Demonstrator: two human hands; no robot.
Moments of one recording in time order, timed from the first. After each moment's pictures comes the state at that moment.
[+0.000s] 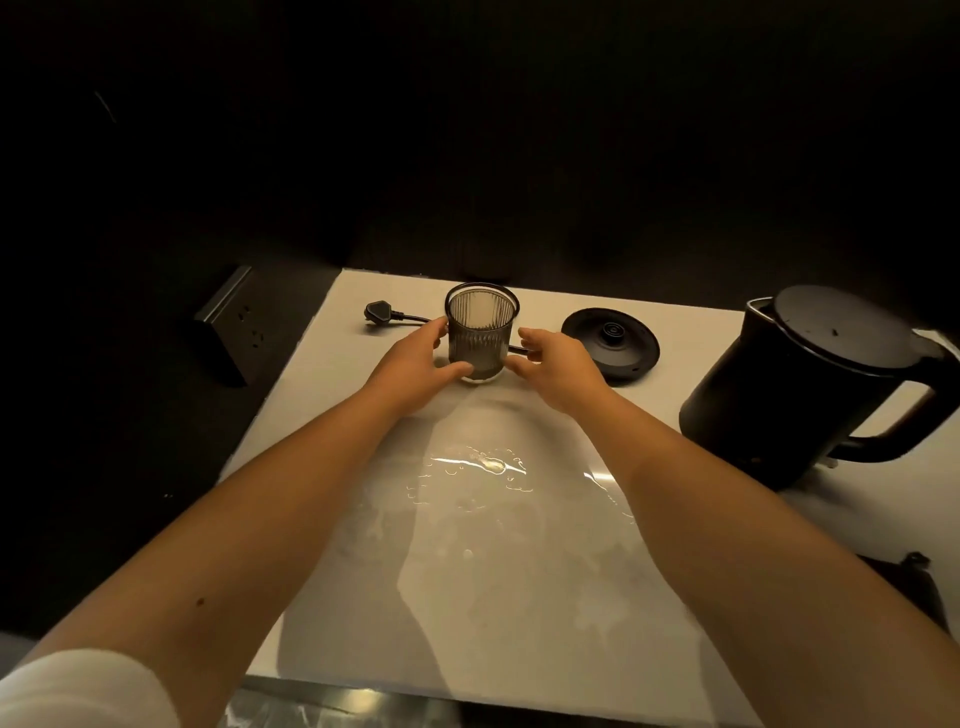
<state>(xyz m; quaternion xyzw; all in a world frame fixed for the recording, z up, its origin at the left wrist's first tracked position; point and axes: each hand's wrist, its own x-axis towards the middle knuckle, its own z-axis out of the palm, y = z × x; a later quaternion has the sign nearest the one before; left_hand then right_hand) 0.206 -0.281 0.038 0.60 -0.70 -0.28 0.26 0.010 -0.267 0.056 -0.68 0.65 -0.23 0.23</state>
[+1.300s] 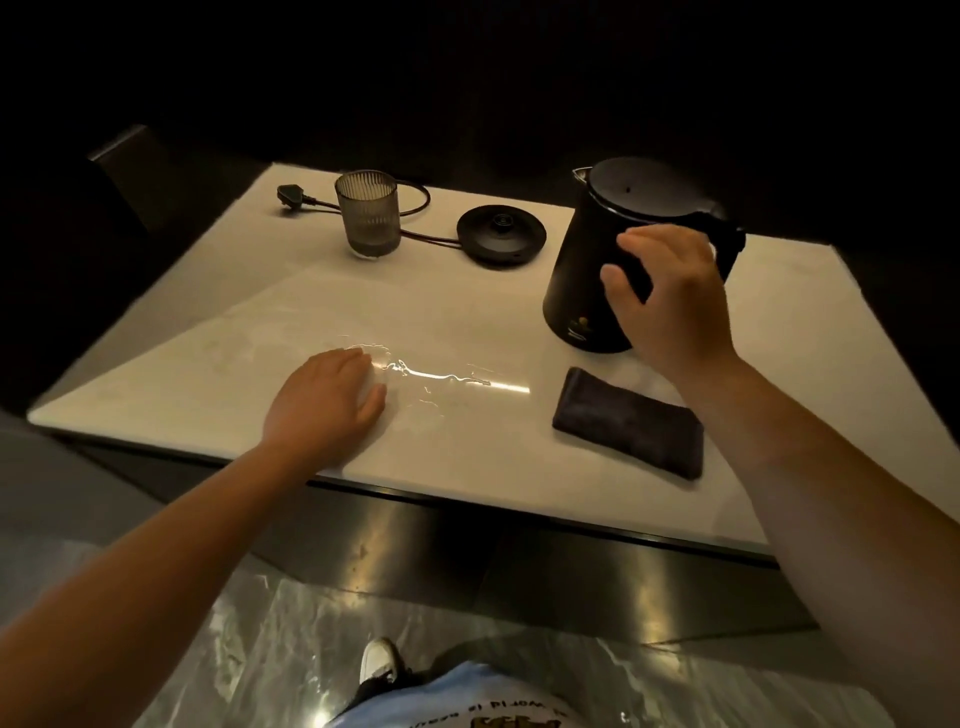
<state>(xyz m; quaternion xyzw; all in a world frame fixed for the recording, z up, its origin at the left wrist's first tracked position) 0.121 -0.049 -0.002 0.66 -0.75 -0.03 0.12 -0.221 -0.093 0.101 -0.74 0.55 -0.37 -0.10</state>
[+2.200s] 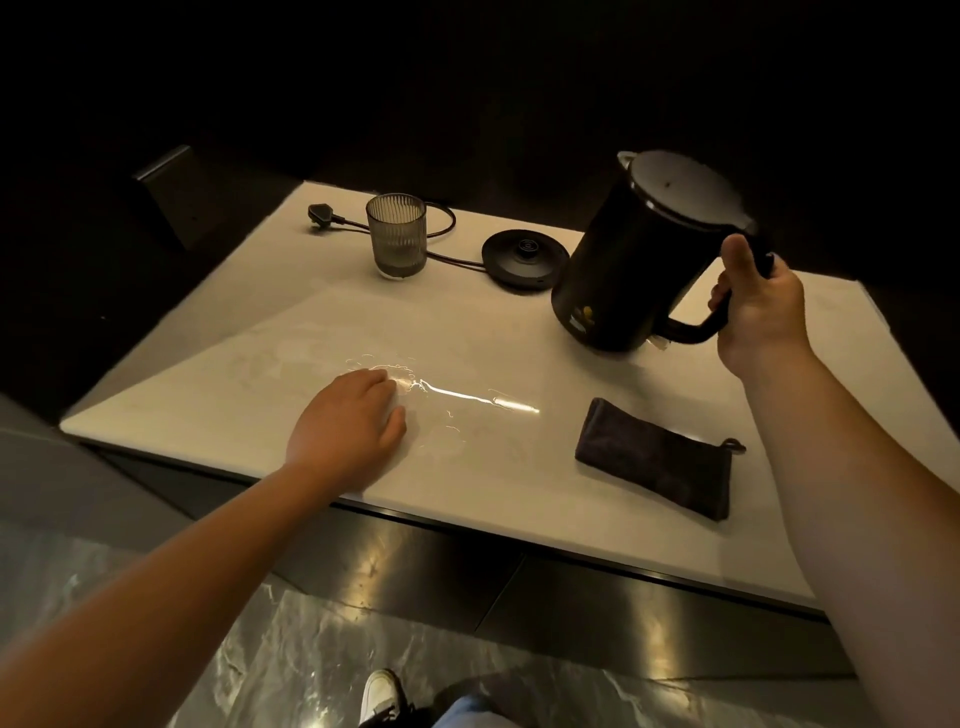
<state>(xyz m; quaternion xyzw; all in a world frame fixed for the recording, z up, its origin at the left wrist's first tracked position) 0.119 -0.044 0.004 0.66 -0.74 -0.05 0.14 -0.264 -0.136 0.115 -0.44 0.53 -0.60 0.40</state>
